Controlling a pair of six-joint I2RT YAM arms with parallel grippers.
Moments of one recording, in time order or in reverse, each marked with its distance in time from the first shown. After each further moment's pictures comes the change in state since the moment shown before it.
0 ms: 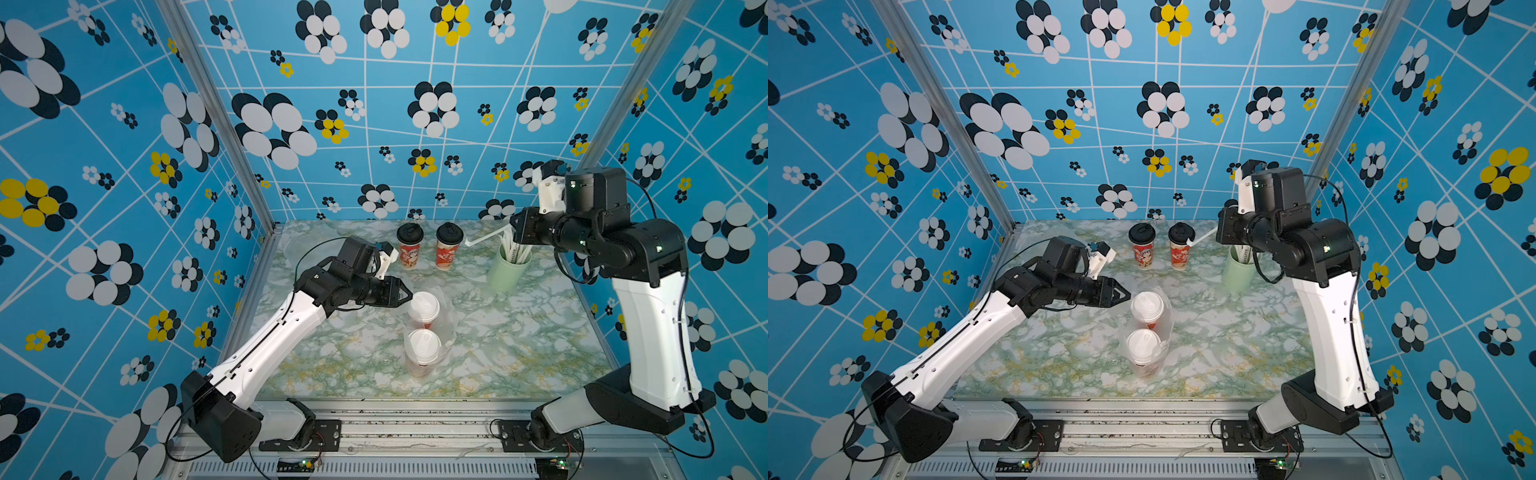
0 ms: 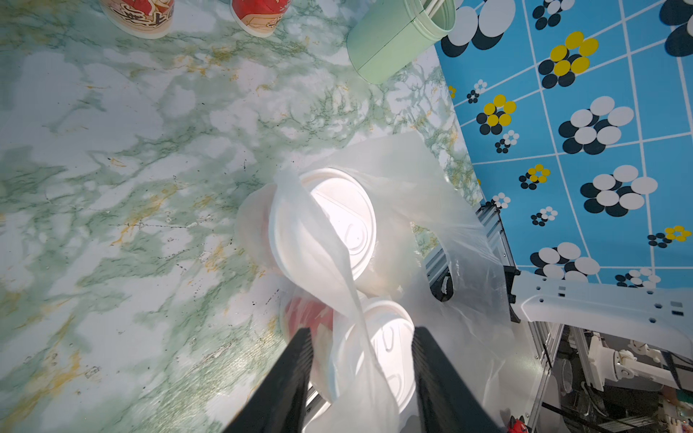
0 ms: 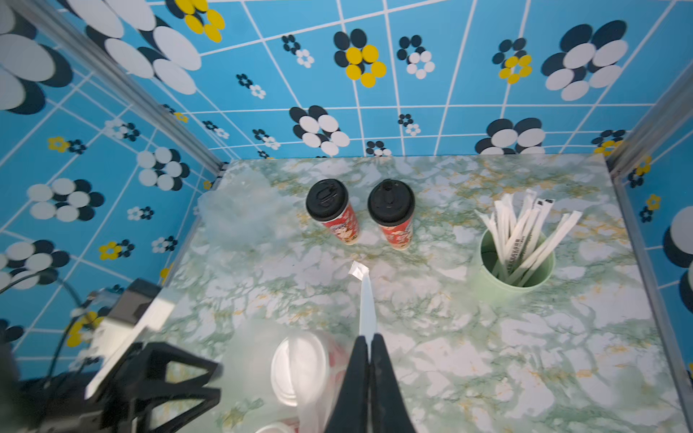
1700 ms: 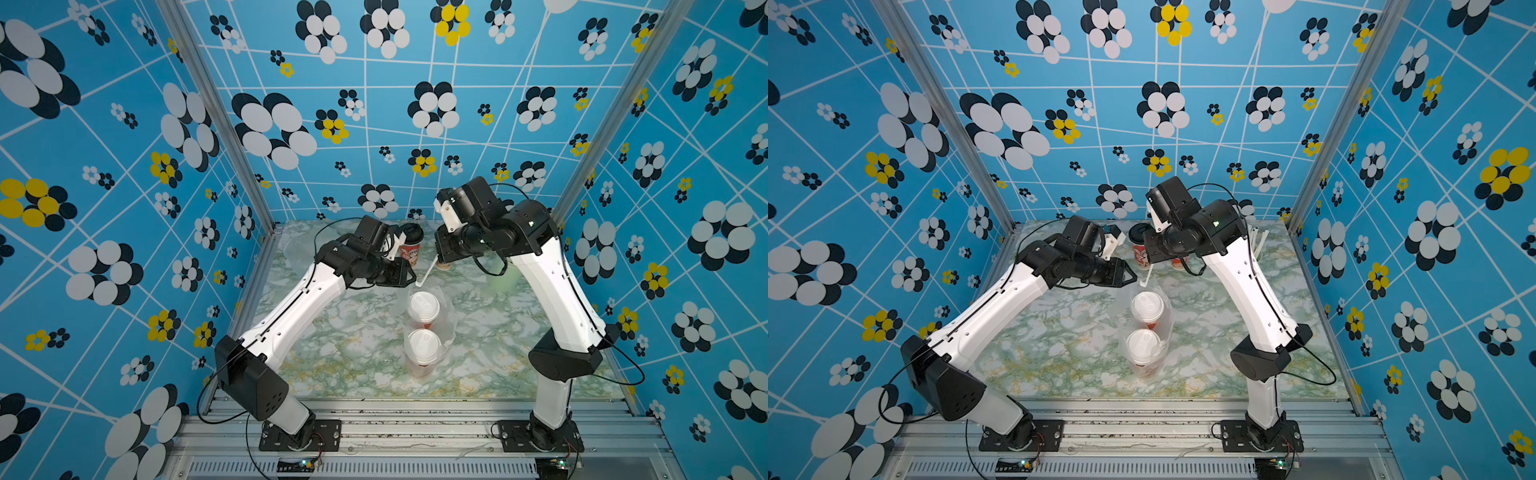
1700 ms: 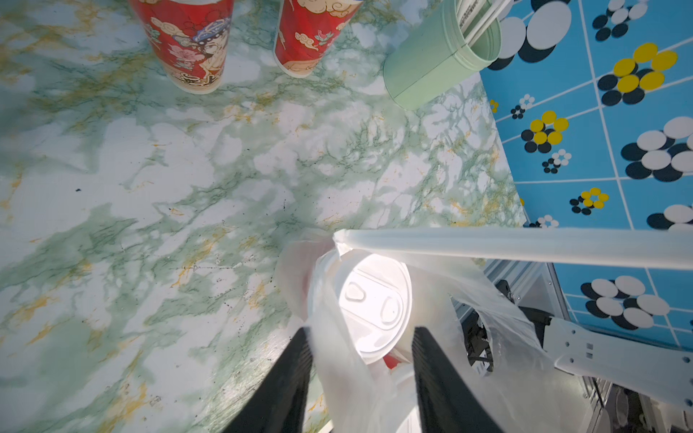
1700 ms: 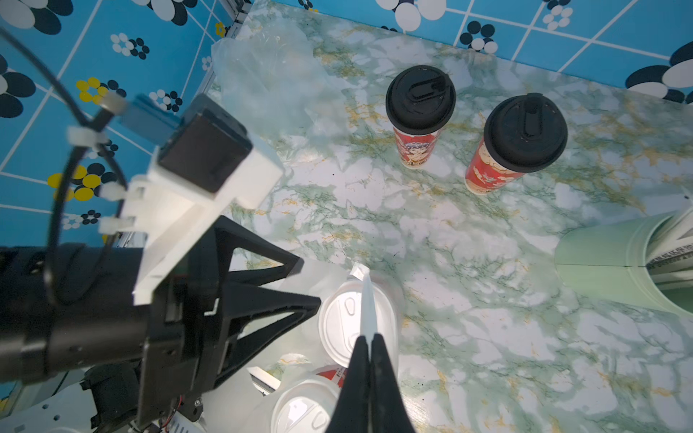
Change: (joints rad) left arm 0.008 0.246 0.270 -0.103 -0.087 0.070; right arm 0.298 0.385 0.253 -0.185 0.074 0.008
